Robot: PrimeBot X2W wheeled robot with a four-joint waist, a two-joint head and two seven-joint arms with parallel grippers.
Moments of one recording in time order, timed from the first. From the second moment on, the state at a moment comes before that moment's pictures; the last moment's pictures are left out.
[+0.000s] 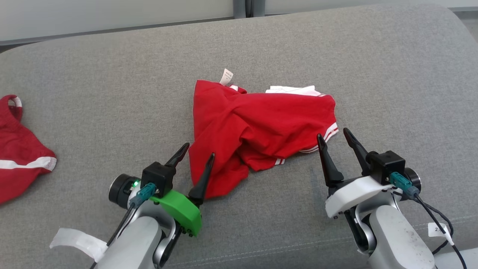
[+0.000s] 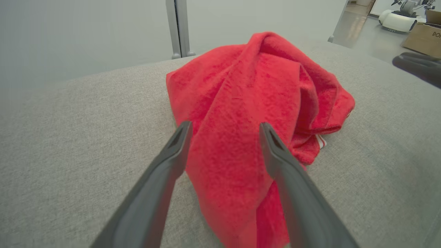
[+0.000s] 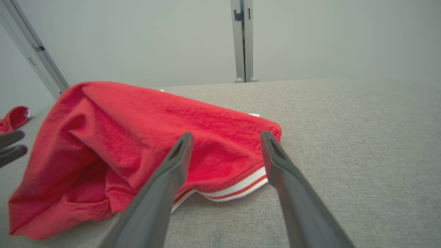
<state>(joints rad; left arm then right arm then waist) -0.45 0.24 -0.70 0.50 -0.51 -0.02 -0.26 -0.30 -0.05 0.17 0.39 0.18 0.13 -0.26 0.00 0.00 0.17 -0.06</state>
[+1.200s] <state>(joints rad) -0.36 0.22 -0.56 0.55 -0.43 -0.03 -0.26 -0.28 -0.06 0.20 0.41 0.18 0.13 -0.26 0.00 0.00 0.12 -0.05</state>
